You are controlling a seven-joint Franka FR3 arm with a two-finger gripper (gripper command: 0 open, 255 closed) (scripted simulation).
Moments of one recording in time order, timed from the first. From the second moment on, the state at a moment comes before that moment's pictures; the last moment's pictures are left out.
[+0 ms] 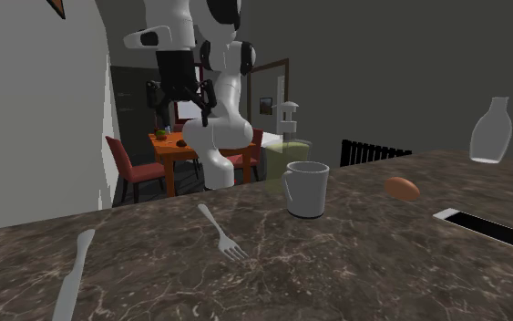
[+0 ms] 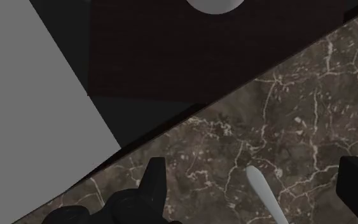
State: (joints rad) arm -0.02 -0.76 0.03 -2.43 0.02 1.48 -0.09
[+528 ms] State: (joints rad) arm 0.02 -0.63 0.07 -2.46 0.05 1.71 -0.11
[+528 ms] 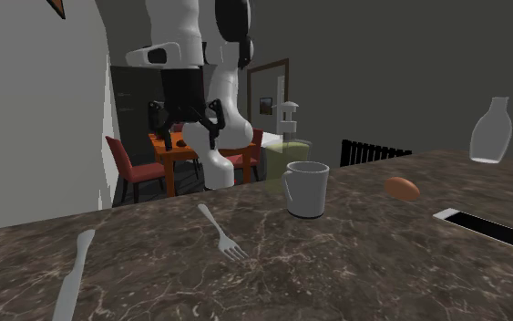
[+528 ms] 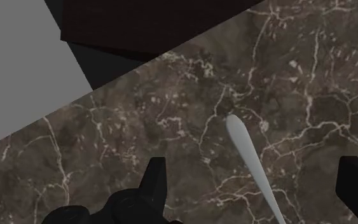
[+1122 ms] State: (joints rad) arm 0.08 -0.39 0.14 -2.44 0.08 2.04 -0.13
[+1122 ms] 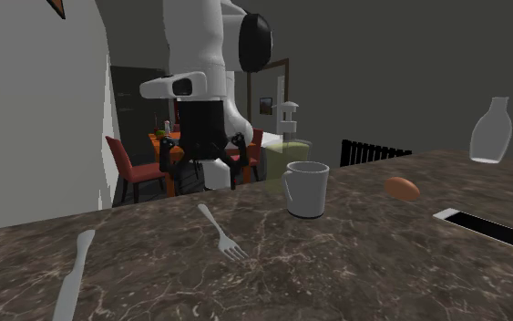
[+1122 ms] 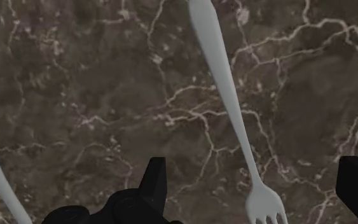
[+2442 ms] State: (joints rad) arm 0.11 -0.17 0.19 -2.43 0.07 2.30 -0.12
